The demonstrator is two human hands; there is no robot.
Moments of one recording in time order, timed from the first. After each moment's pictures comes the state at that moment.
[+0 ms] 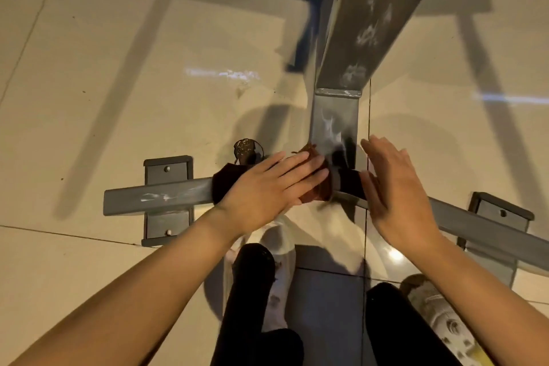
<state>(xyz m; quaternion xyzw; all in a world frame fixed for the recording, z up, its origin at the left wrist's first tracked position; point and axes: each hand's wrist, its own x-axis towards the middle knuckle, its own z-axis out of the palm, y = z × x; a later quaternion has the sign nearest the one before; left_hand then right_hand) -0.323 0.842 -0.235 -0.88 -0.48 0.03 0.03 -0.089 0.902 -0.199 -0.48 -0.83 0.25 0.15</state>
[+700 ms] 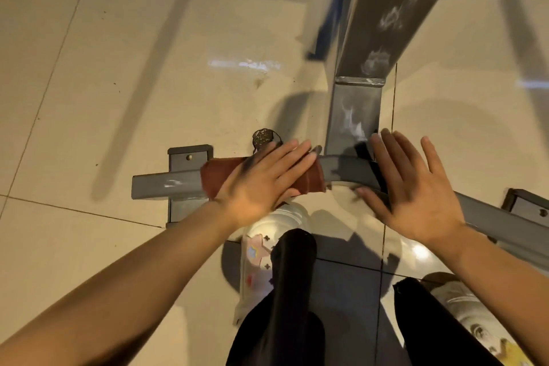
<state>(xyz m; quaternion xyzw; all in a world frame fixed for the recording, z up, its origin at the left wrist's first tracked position) -0.344 0.822 -0.242 -0.84 -0.53 0.06 0.06 -0.070 0.912 -0.233 -0.37 -0.93 0.04 0.05</state>
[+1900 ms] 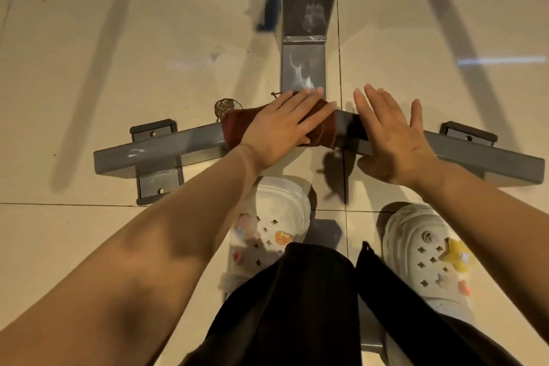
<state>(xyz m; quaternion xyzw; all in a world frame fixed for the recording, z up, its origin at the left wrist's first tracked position) -0.266 0.867 -0.241 -0.87 -0.49 0.04 0.08 -0.039 0.888 -0.189 -0.48 -0.85 0.16 -0.11</state>
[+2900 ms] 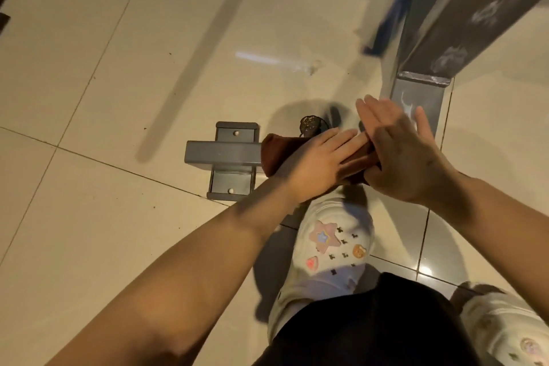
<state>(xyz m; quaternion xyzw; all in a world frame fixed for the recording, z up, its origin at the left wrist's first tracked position) -0.335 0.830 -0.240 -0.85 -0.53 -0.02 0.05 -0.177 0.910 -0.177 -0.29 -0.95 0.12 -0.06</state>
